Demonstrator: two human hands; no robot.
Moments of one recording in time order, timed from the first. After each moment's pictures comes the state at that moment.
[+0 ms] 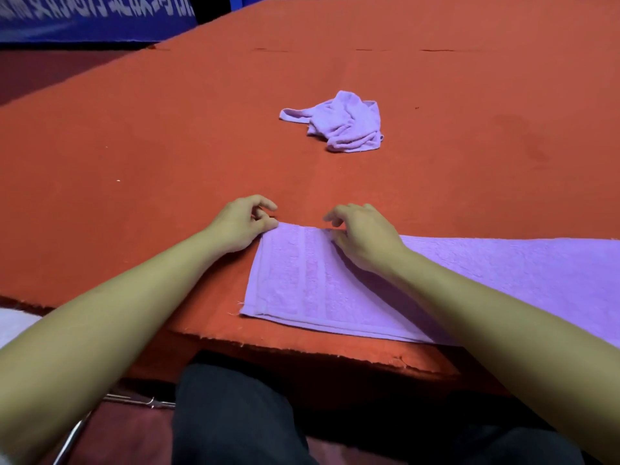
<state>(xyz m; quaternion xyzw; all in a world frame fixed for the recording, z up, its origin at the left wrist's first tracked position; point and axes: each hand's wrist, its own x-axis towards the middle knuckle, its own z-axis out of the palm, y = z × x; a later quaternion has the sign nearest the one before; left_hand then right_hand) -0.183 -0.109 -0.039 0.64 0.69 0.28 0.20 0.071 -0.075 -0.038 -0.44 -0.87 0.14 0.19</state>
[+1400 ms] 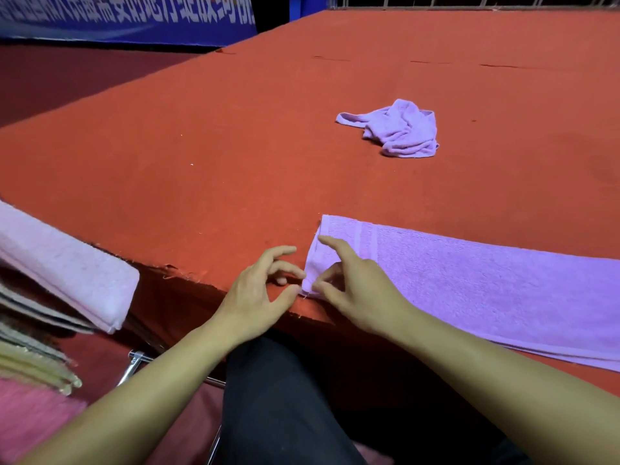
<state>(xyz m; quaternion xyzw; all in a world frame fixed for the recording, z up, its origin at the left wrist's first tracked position) -0.159 -0.295 -0.057 0.62 0.66 0.39 0.18 0.026 -0.202 -0.037 -0.31 -0.87 0.32 0.21</state>
